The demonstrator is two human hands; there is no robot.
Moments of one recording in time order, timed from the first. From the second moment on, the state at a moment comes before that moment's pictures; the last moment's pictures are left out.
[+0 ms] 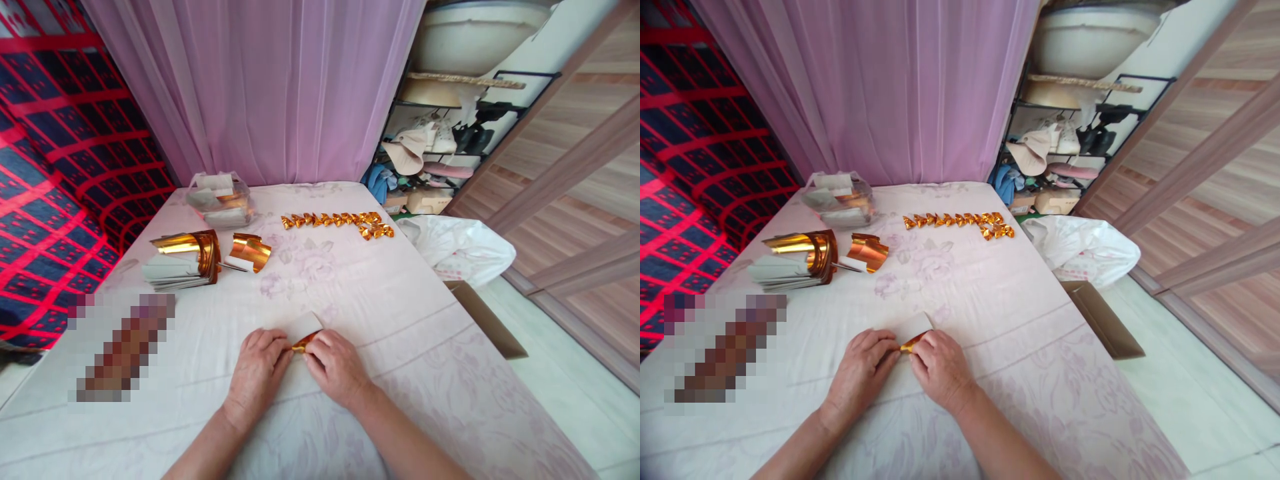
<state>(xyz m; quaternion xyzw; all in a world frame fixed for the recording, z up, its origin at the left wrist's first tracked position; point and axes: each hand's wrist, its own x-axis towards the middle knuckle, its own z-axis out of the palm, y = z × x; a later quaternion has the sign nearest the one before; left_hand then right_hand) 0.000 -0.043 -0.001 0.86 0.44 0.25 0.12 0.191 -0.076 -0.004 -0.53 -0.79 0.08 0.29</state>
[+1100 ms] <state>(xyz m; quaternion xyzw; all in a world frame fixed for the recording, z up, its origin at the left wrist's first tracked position) 0.005 -0.043 0.007 0.84 0.47 0.21 0.14 0.185 -0.073 -0.004 -0.60 -0.74 0.07 0.29</state>
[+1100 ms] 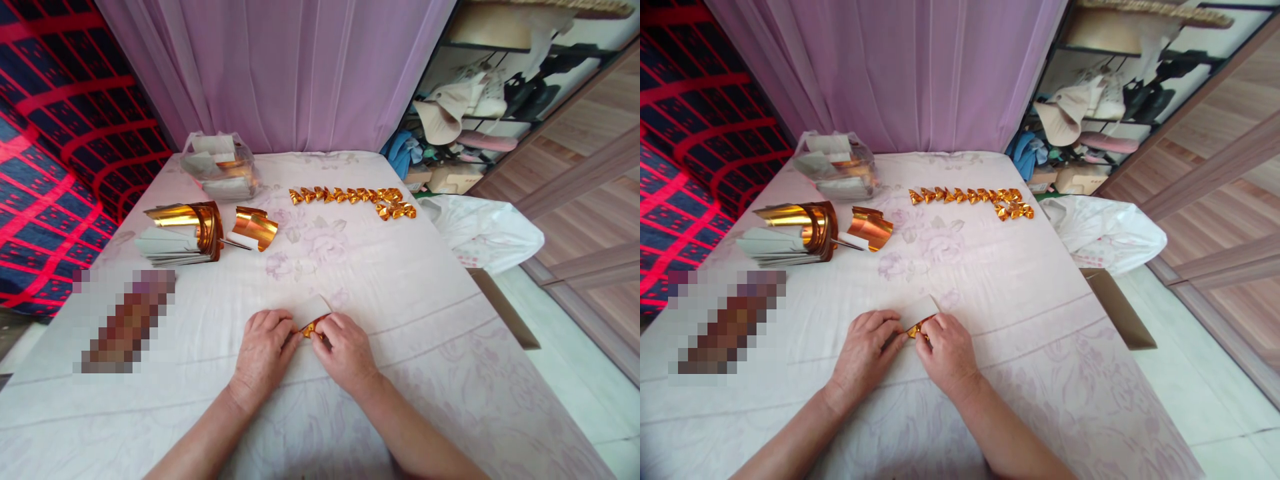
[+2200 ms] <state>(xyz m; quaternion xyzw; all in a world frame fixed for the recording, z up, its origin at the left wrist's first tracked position) 0.016 -0.043 0.014 0.83 0.51 0.17 0.12 0.182 -0.071 -0.004 -0.62 -0.74 0.06 0.26</state>
